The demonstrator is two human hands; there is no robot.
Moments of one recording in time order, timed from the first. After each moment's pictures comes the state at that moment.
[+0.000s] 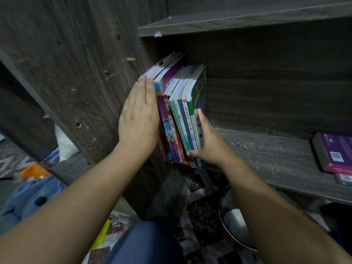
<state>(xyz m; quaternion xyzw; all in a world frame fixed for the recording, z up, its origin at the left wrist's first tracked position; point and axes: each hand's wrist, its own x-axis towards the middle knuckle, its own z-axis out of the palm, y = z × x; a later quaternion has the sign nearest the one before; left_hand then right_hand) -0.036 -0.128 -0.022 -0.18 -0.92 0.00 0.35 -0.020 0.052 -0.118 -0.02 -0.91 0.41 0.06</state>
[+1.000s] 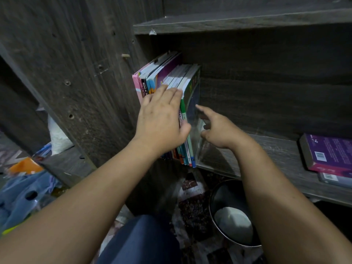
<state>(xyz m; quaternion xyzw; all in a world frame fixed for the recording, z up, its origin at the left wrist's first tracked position) -0.011 -0.087 -0.022 -0.28 -0.91 -0.02 0.29 -0.006 0.090 -0.069 -0.01 -0.91 0.41 0.03</state>
